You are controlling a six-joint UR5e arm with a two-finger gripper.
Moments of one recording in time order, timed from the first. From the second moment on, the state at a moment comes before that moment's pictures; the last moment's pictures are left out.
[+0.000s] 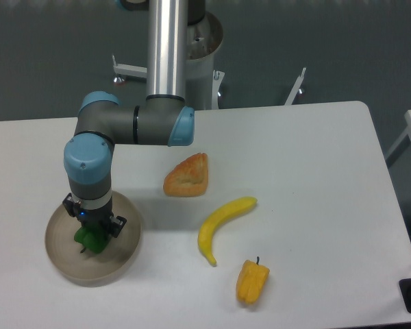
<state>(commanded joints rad) 1.80 -2.18 -1.37 -1.06 1.43 0.39</state>
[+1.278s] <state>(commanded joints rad) 2.18 -2.01 -1.36 -1.07 1.53 1.04</state>
